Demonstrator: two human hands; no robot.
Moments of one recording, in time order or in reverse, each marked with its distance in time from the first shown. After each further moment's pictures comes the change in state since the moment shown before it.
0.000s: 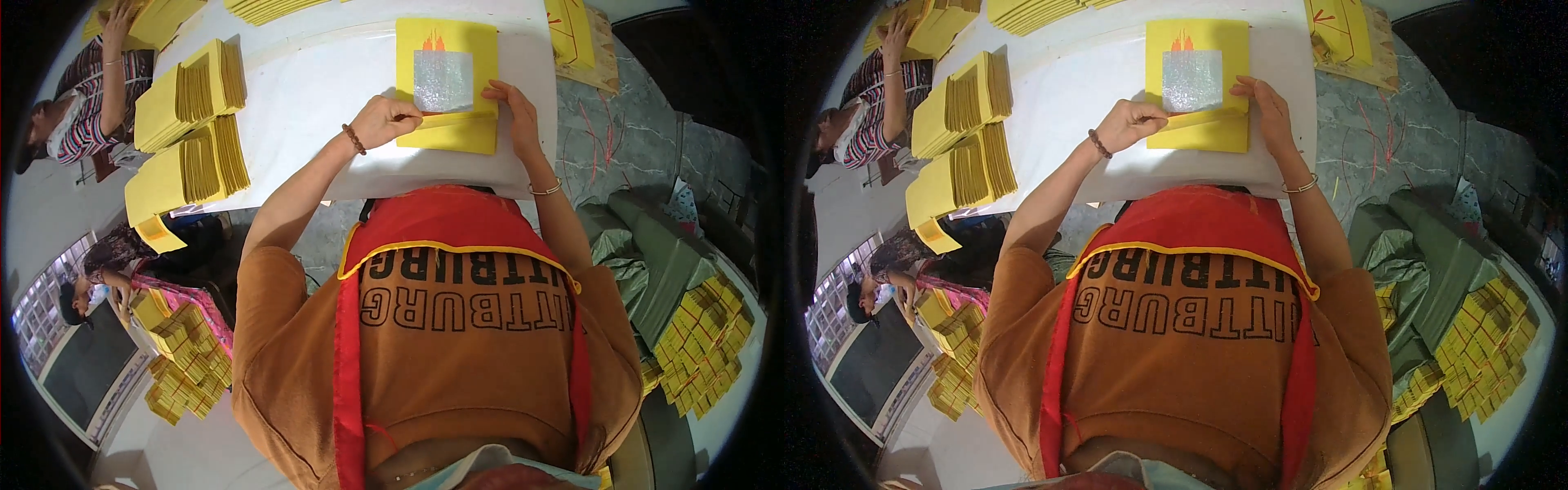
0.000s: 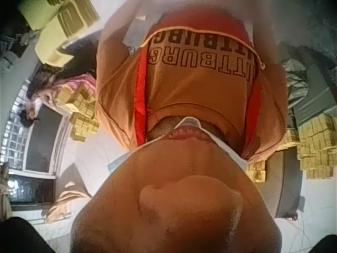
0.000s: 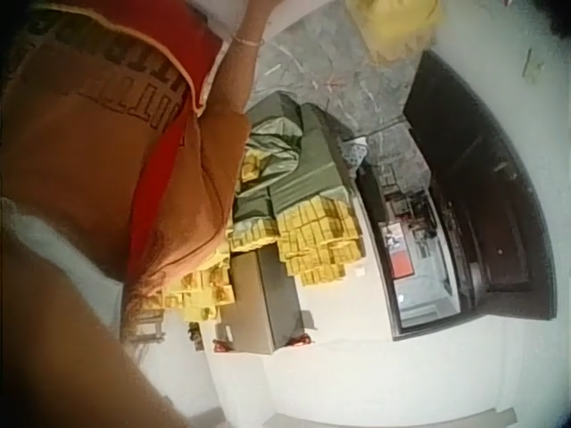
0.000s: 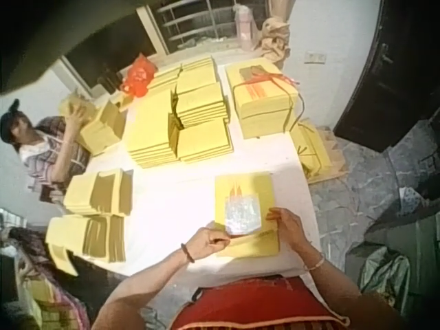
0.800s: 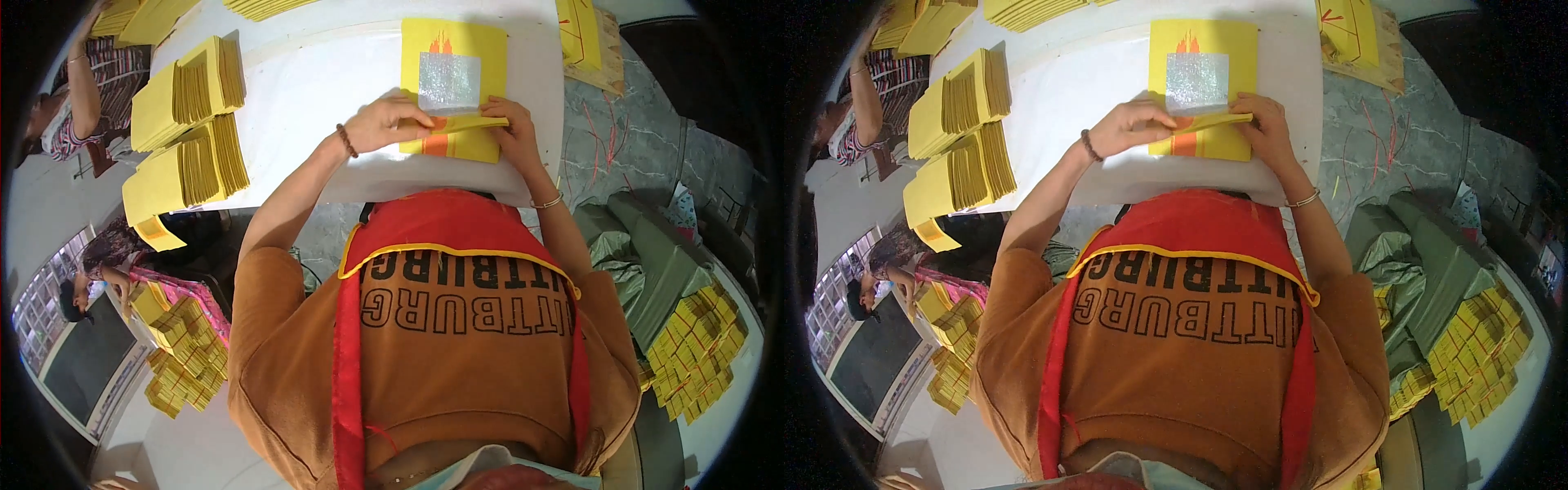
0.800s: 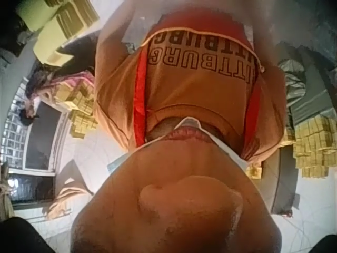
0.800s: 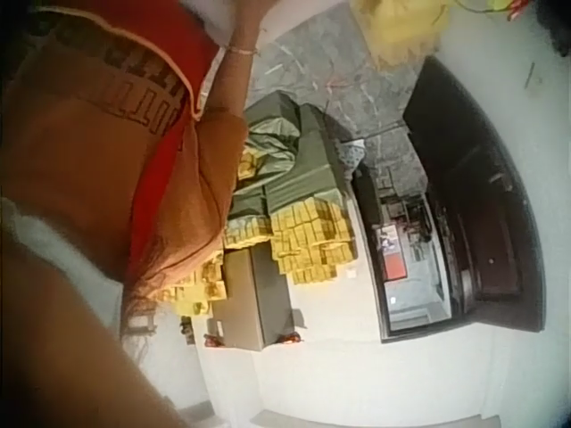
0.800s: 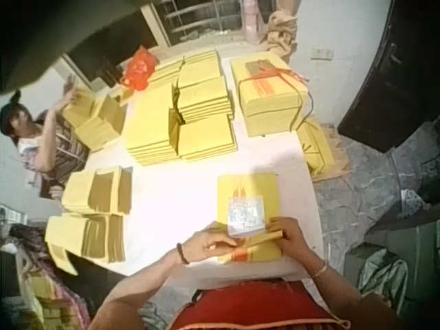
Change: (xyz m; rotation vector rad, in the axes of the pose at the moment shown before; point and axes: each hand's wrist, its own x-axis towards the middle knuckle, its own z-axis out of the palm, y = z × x) left_hand 0.003 -0.001 -0.014 0.051 -0.111 0.098; right_hand -0.002 0.018 -0.008 -0.548 -0.162 -0.391
